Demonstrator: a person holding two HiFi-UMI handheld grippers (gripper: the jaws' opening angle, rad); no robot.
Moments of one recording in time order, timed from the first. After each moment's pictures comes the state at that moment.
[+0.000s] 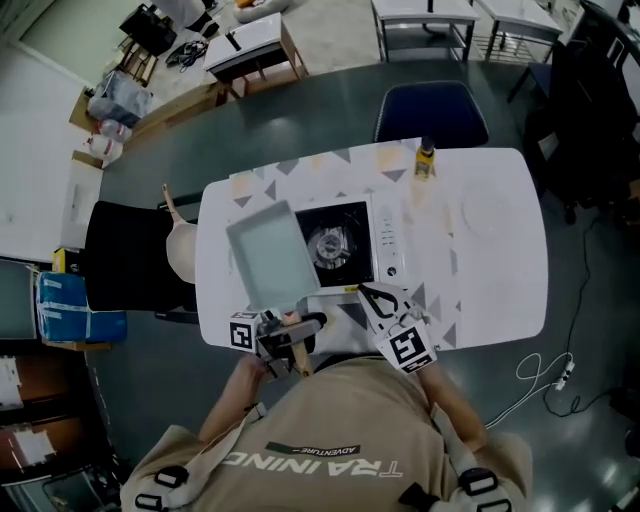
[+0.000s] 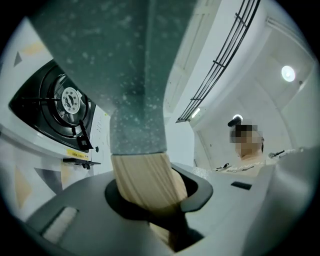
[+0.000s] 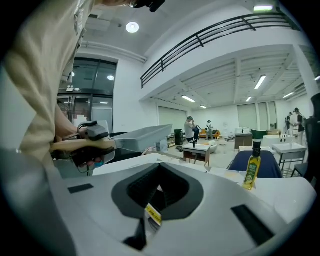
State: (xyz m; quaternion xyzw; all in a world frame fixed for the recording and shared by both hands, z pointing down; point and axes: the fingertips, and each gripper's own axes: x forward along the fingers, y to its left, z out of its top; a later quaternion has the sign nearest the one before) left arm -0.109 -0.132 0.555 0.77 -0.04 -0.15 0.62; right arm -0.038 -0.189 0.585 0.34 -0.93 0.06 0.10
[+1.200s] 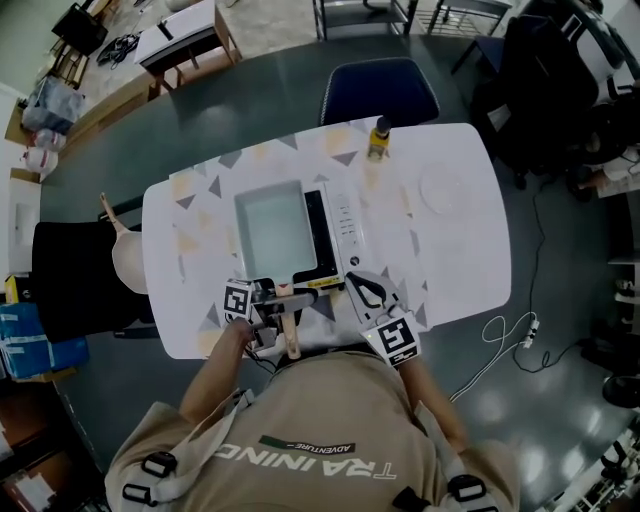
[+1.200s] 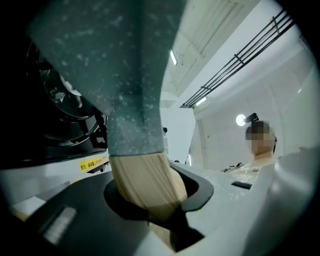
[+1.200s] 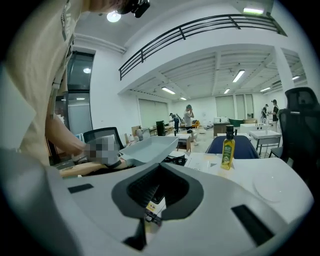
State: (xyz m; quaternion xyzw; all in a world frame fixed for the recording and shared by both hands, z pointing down) left arm -0.063 -0.174 0.638 0.74 0.06 -0.06 0.66; right arm 0.007 -0.202 0.614 0.43 -0.88 0.12 0.14
